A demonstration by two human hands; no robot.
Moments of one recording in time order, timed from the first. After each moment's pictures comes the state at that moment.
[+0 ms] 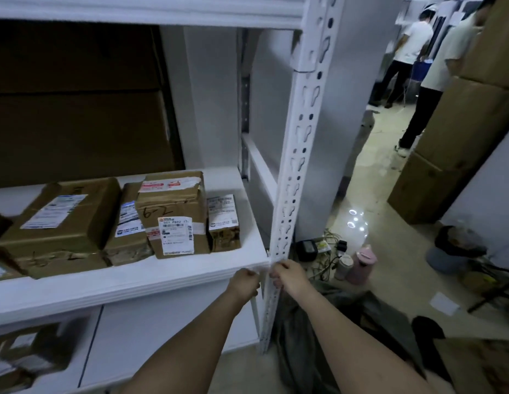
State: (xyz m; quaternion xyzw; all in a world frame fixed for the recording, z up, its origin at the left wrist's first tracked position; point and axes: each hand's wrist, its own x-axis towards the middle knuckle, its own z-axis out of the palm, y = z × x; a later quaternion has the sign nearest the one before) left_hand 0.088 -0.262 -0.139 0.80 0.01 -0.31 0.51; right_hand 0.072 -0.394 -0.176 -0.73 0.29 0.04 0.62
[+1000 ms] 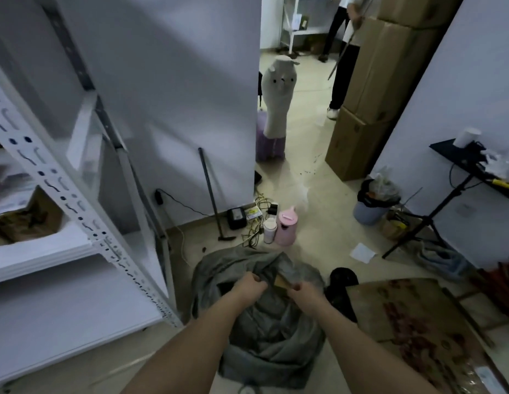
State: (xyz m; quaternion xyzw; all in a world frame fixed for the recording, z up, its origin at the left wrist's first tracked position) left_hand -0.058 -0.633 -0.245 0.82 -0.04 -0.45 0.35; right_hand -0.148 -0.776 -0.276 -0.81 0.37 0.17 0.43
